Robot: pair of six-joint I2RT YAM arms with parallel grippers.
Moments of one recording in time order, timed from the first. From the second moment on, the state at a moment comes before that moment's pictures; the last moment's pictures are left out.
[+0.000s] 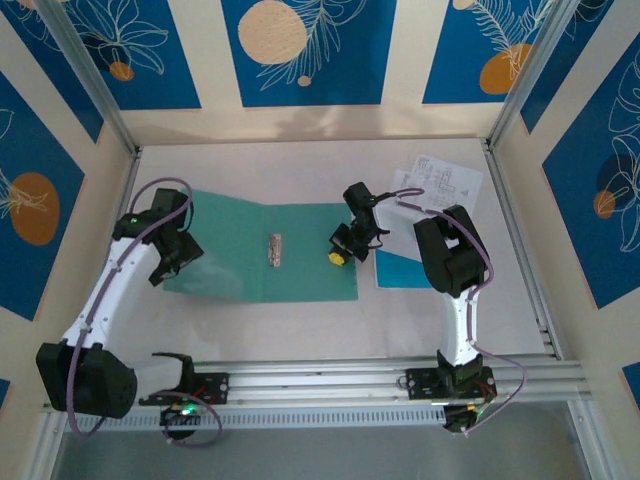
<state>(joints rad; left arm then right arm) -0.11 1.21 1.16 -1.23 -0.26 -0.81 0.46 2.04 1.35 -0.70 -0.52 1.04</state>
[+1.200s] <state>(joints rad) -0.65 2.07 1.76 -0.87 0.17 -0.70 0.13 1.63 0.97 -0.77 -0.43 0.95</state>
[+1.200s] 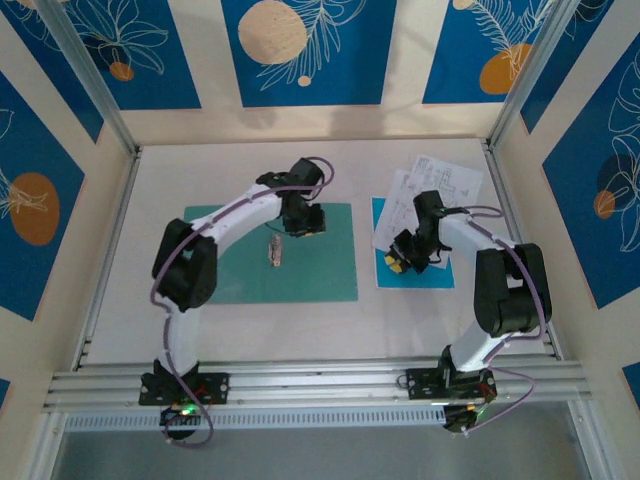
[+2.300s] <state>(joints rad) -0.79 2.35 1.93 -0.85 0.22 -0.65 0.16 1.82 1.07 -0.91 -0.39 0.81</state>
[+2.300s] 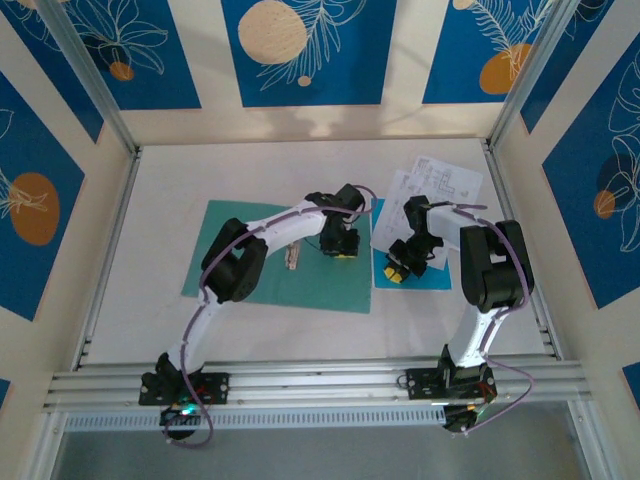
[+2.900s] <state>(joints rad) -0.79 2.37 1.99 -0.81 0.25 -0.69 0.17 1.74 1.09 -0.94 -0.36 0.78</state>
